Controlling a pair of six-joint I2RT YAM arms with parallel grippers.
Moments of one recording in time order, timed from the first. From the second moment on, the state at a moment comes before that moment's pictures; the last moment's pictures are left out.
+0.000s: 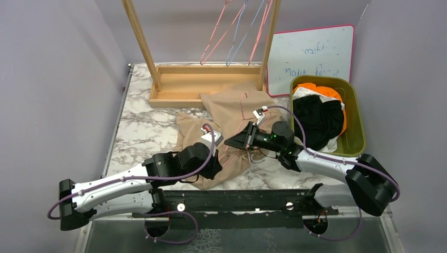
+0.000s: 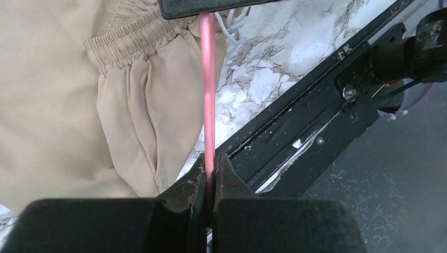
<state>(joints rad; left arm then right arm) -1.19 0.85 0.77 -0.58 -0.18 -0.61 0.75 1.28 0.51 0.67 -0.46 1.17</state>
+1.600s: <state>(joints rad) -1.19 0.51 0.58 -0.50 -0.32 -0.74 0.76 1.21 0.57 0.46 -0.41 1.21</state>
